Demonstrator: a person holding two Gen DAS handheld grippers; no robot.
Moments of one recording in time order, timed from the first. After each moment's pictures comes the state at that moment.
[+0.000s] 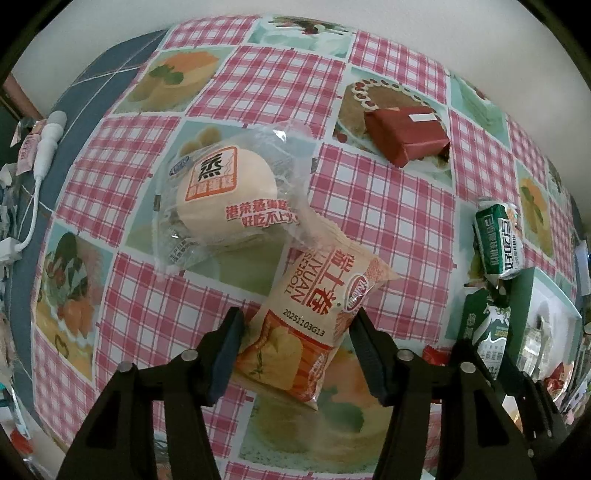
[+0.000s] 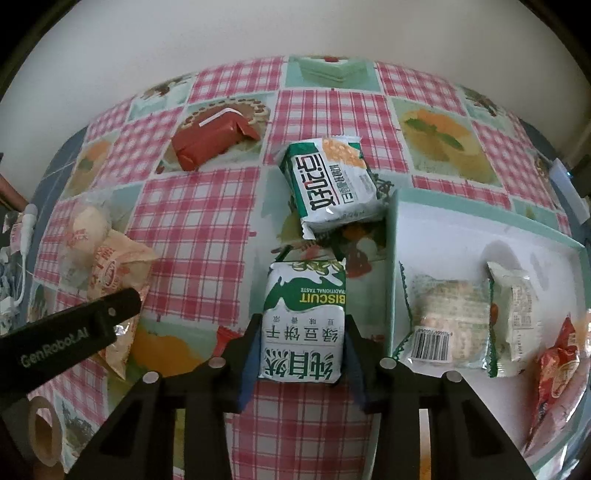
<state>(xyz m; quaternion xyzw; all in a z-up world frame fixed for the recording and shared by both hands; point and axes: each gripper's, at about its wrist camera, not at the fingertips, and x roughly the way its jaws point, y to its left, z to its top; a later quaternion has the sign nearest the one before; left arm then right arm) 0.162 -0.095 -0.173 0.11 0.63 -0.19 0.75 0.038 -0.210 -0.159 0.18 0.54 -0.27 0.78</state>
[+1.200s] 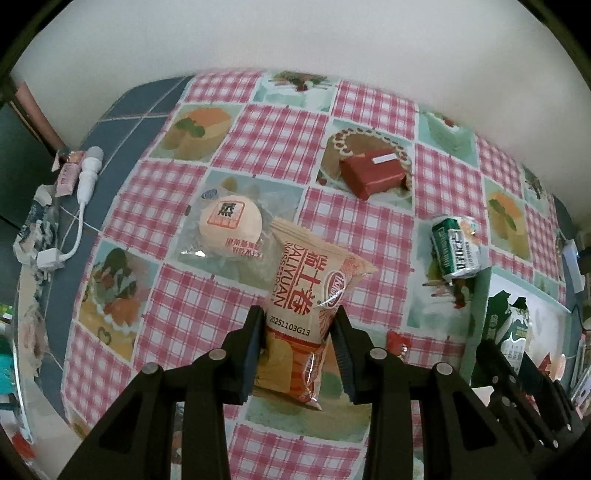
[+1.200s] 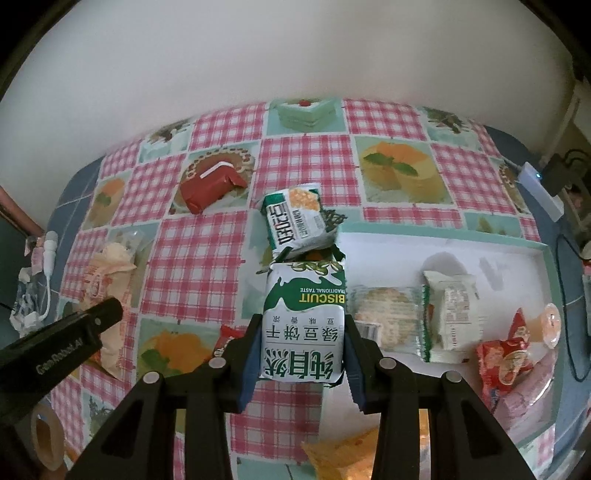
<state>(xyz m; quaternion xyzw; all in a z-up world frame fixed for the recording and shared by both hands) 0.111 -0.099 -0.096 0.12 0.57 -0.19 0.79 0.001 -0.220 -0.096 0.20 0.50 -0.28 0.79</state>
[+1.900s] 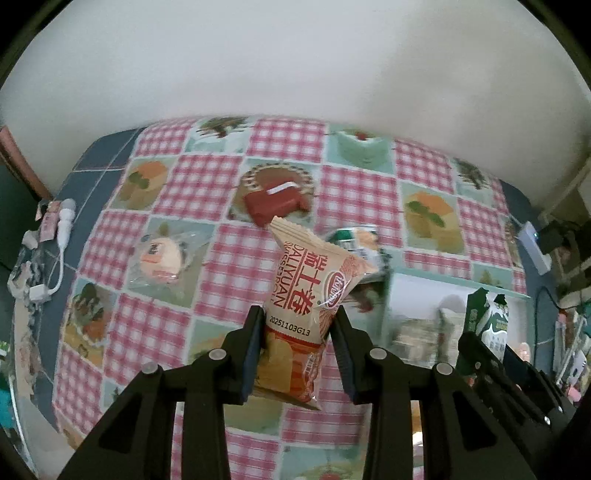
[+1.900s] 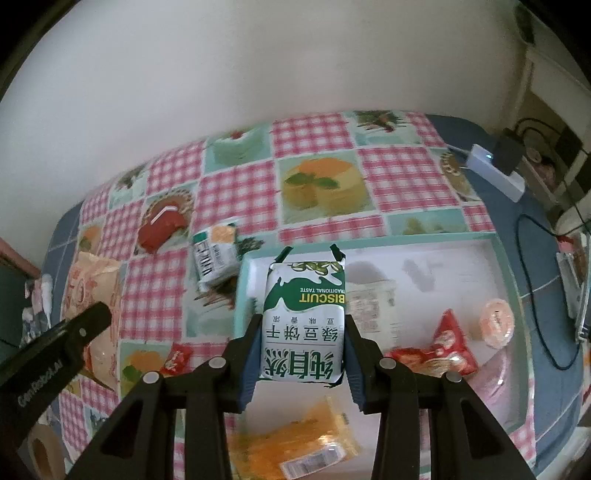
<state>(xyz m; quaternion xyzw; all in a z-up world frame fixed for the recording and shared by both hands) 0.047 -0.165 -0.051 0.13 0.52 -0.26 0.80 -0.061 -0.281 -0.065 0.24 0.47 -0.33 0.79</state>
